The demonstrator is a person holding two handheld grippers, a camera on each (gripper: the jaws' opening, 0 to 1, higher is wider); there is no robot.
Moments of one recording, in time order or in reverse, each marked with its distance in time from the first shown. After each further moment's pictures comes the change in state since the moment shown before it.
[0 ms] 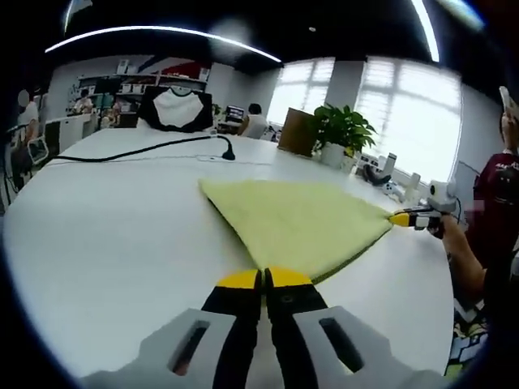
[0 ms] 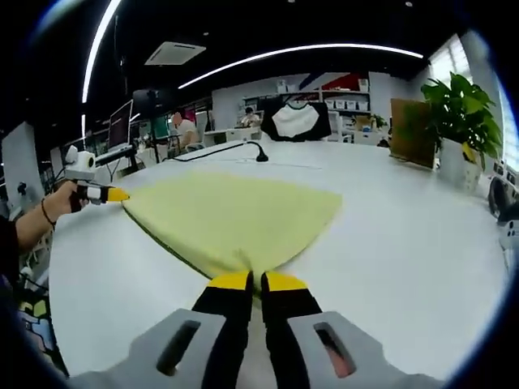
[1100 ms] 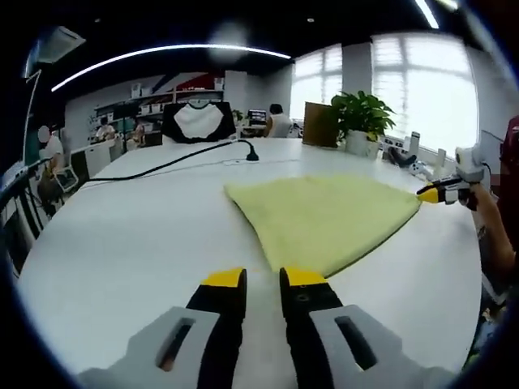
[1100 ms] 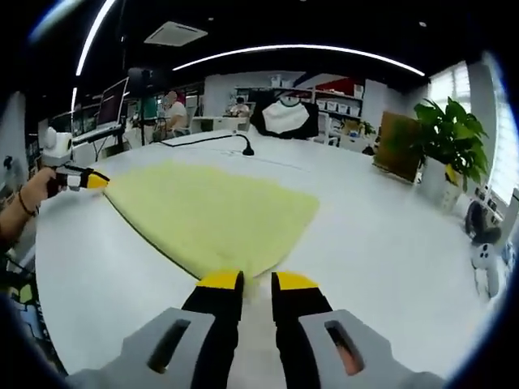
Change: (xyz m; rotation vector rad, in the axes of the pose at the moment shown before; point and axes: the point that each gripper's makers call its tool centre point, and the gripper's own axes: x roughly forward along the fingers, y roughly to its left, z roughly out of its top) left arm -0.033 0.007 -0.004 0.105 -0.035 0.244; right arm -0.024 -0.013 0.010 -0.054 -0.006 -0.120
